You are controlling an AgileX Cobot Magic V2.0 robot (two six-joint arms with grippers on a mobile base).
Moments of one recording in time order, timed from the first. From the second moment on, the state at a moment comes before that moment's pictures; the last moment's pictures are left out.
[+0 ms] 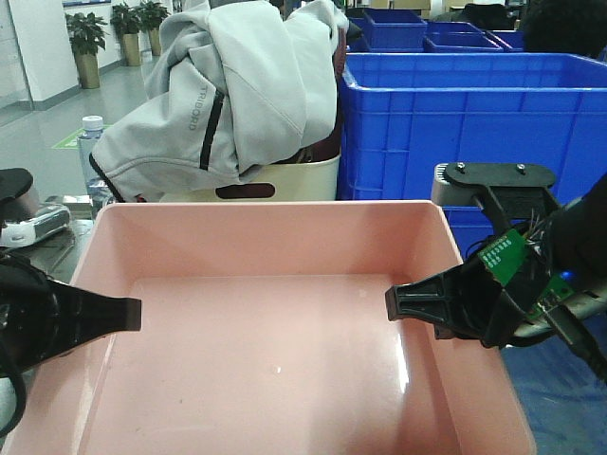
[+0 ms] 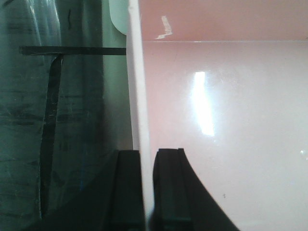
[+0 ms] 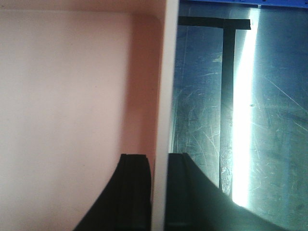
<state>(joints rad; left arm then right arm) -0.59 1.17 -1.21 0.36 0.90 -0.71 0.53 1.39 -1.45 -0.22 1.08 0.46</state>
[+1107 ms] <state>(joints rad) -0.50 1.53 -1.21 0.40 0.81 -0.57 0.49 1.70 -1.45 -0.27 1.00 0.55</state>
